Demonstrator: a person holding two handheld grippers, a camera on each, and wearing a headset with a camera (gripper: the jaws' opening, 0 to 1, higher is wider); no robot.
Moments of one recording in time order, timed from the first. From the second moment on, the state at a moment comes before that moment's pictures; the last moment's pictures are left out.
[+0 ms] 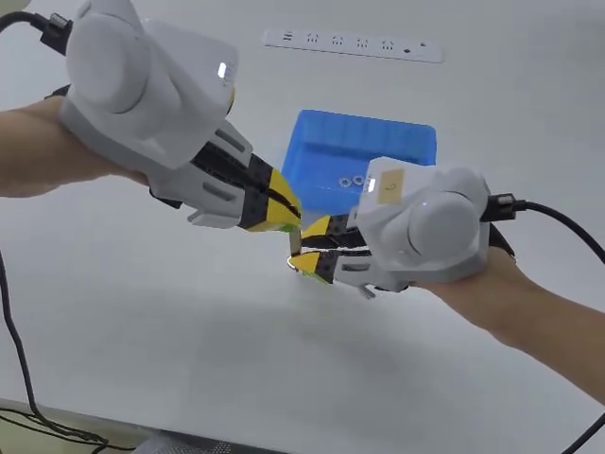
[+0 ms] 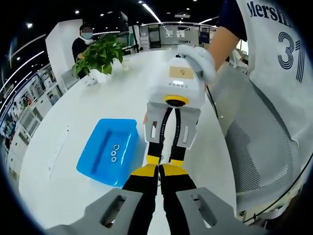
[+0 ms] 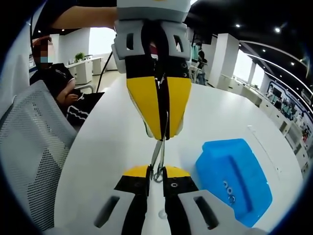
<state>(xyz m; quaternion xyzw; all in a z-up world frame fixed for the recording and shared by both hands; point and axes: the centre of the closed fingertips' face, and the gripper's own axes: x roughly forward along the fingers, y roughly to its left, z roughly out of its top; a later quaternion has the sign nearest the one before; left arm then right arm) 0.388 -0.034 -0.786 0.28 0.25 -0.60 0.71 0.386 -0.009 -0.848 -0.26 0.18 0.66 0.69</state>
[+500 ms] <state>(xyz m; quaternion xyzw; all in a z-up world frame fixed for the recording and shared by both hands) 0.389 -0.031 -0.788 0.28 0.26 -0.59 0.71 0.387 -0.007 -0.851 -0.26 0.18 0.66 0.68</state>
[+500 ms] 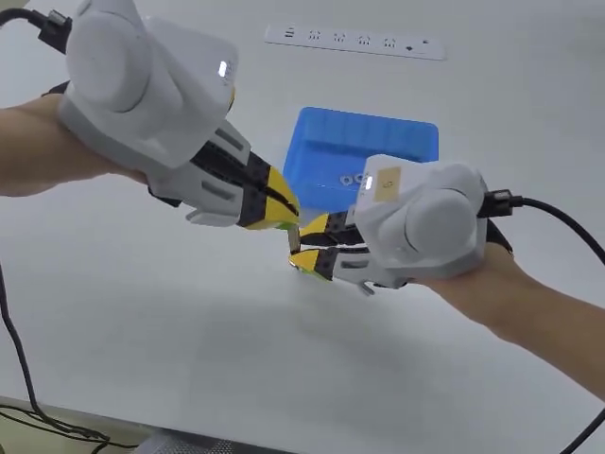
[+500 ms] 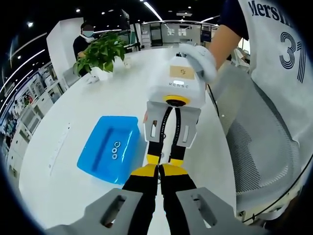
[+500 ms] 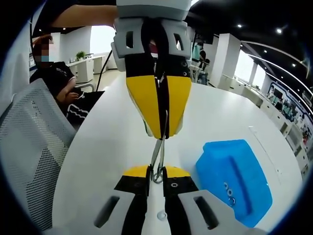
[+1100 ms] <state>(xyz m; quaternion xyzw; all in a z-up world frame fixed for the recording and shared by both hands) 0.387 -0.033 -0.787 0.28 0.27 -0.59 0.71 0.387 -0.008 -0.852 -0.25 0.18 0.66 0.68</state>
